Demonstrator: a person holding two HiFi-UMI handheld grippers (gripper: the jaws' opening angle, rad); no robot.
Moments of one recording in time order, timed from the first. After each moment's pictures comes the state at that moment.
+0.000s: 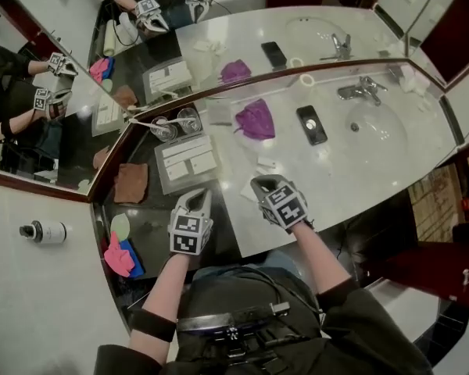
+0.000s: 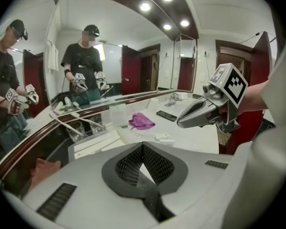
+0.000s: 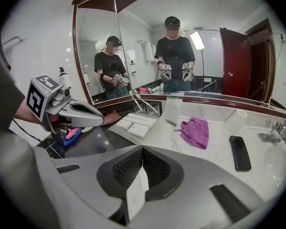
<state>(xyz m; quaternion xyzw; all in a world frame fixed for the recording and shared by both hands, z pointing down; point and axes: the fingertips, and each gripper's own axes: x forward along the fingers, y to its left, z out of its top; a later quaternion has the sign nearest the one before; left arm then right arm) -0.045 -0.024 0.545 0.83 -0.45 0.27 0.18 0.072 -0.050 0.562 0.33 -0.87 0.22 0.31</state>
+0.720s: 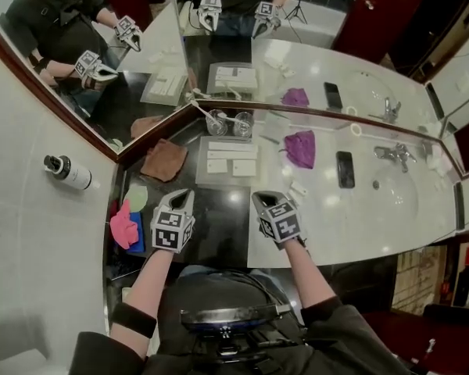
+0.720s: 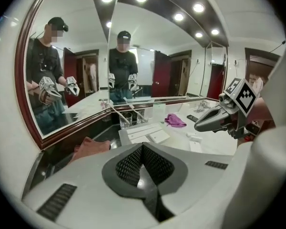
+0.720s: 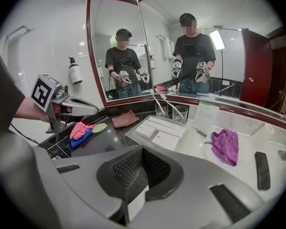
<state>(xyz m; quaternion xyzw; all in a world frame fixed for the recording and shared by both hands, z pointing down) -0.223 0.013 0.541 0.74 -0.60 0.23 0.22 -0.041 -0.038 0.571 0.26 -0.89 0.19 0.33</state>
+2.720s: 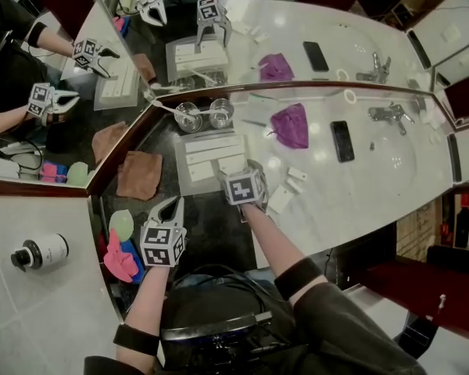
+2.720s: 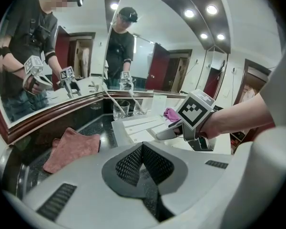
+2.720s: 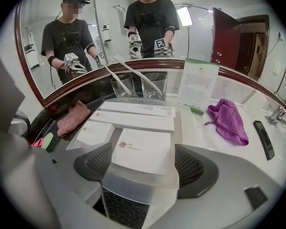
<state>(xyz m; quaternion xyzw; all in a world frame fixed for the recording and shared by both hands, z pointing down) -0.239 -0.037 0.603 0.76 -0.53 0.23 0.28 -0.090 -0.152 0.696 0.44 -0.76 0.29 0.39</state>
